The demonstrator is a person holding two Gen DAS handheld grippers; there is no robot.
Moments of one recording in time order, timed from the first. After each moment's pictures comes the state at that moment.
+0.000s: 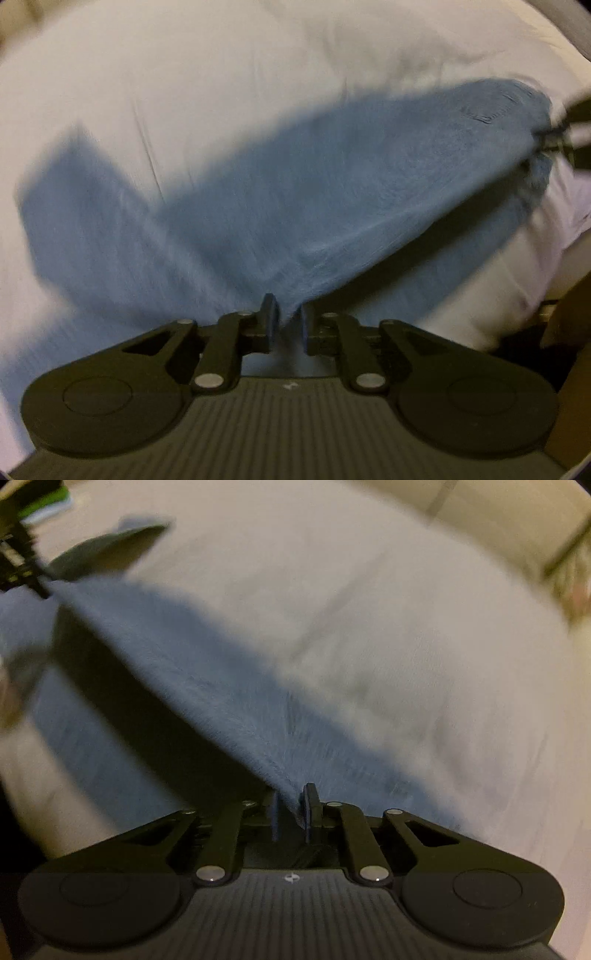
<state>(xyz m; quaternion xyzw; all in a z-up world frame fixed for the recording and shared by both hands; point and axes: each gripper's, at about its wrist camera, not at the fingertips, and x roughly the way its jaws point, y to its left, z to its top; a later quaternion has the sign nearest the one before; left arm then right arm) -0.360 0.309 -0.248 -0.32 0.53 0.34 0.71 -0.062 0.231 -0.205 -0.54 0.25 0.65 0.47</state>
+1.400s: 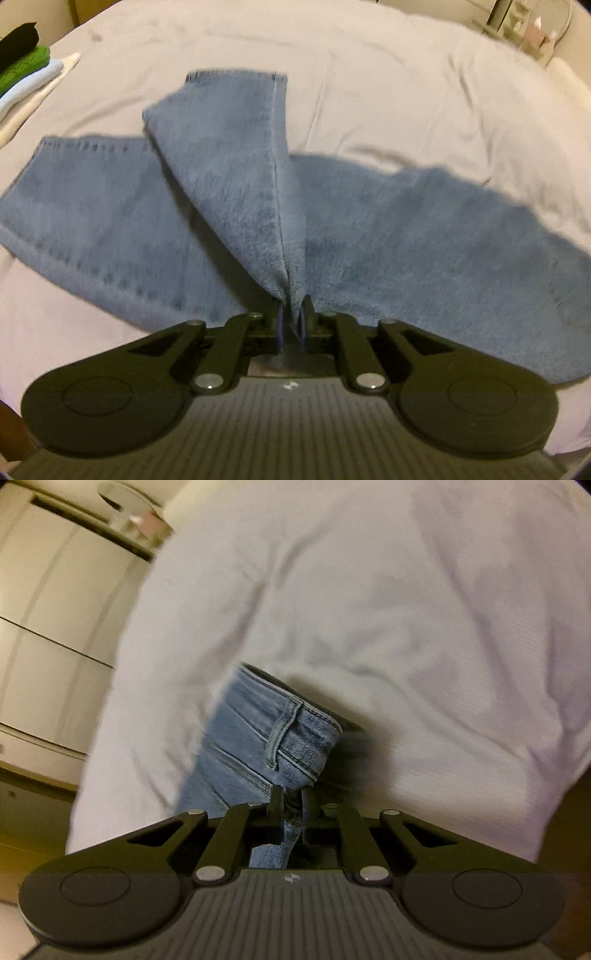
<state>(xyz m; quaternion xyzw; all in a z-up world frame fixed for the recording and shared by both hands) -0.413 0.246 -0.284 -0.41 0.32 0.62 0.59 0.109 0.088 -0.285 0.12 0.60 0.38 0.69</state>
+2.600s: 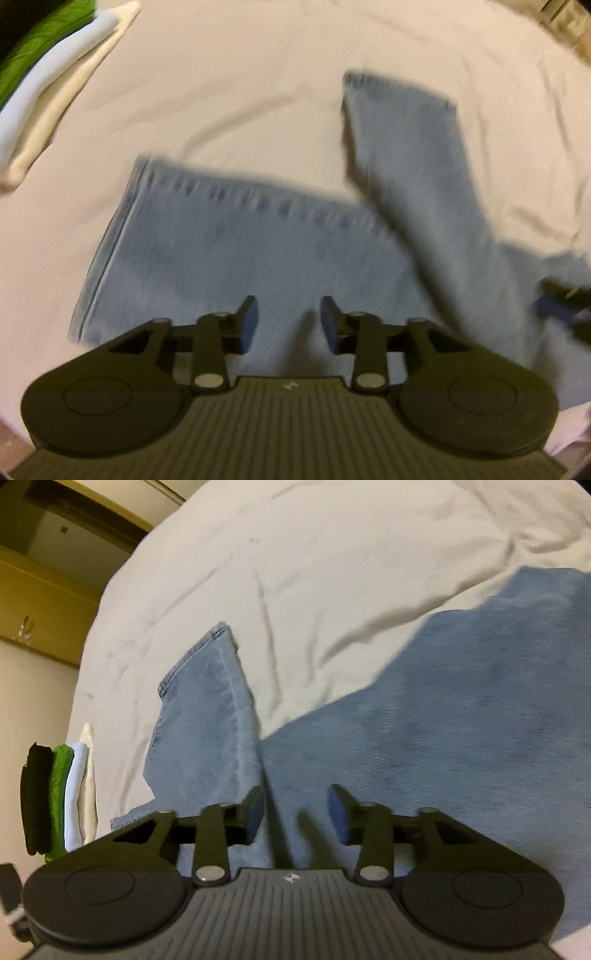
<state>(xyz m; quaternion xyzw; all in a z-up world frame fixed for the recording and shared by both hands) -0.653 0.368 -0.259 -0.50 0.36 0.57 0.55 -0.306 0.349 -0.276 -0.15 0.62 0.57 0.51</state>
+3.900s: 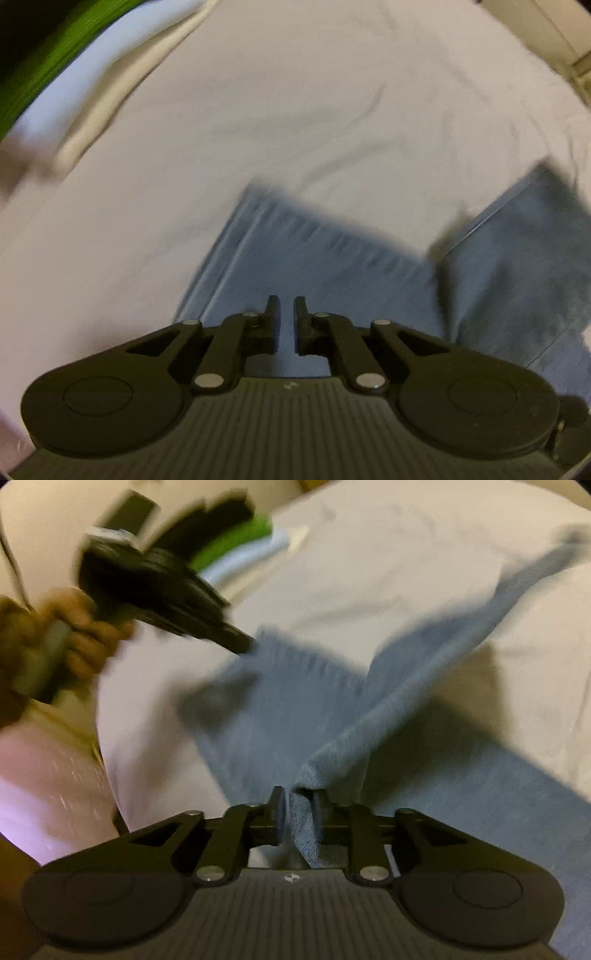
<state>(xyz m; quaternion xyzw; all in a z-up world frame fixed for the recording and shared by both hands) -0.764 0.359 -0.246 -0.56 0.32 0.58 0.51 -0.483 0.342 -0.258 -0.36 0.40 0.80 0.27</state>
